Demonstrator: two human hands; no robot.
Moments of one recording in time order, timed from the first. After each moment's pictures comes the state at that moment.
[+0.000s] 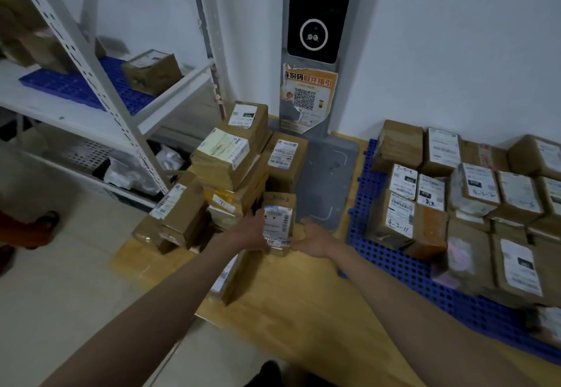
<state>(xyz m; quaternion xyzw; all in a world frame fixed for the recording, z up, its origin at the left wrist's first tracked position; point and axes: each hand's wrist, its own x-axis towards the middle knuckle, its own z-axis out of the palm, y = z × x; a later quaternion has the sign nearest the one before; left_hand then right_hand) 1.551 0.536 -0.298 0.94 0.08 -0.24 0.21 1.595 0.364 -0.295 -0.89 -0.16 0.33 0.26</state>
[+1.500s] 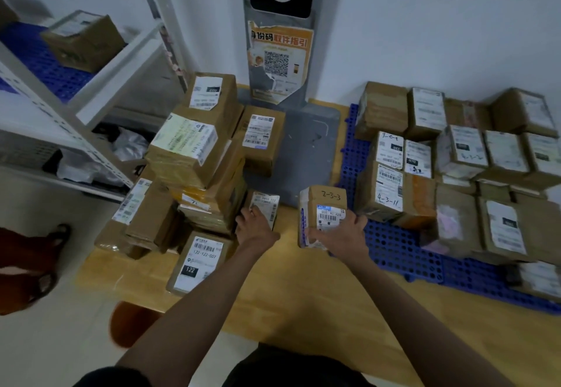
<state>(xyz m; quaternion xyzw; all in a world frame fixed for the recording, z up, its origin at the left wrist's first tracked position) 1.591 0.487 -0.386 0.92 0.25 -0.23 0.21 1.594 0.305 -0.338 -0.91 0.15 0.21 0.33</state>
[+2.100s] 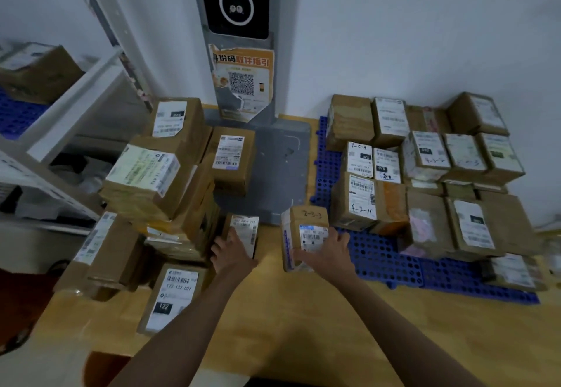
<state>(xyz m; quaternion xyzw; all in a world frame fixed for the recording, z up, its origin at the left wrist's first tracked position) 1.596 0.483 -0.410 0.92 0.27 -0.23 0.17 1.592 0.285 -0.338 -0.90 0.15 0.23 0.33</state>
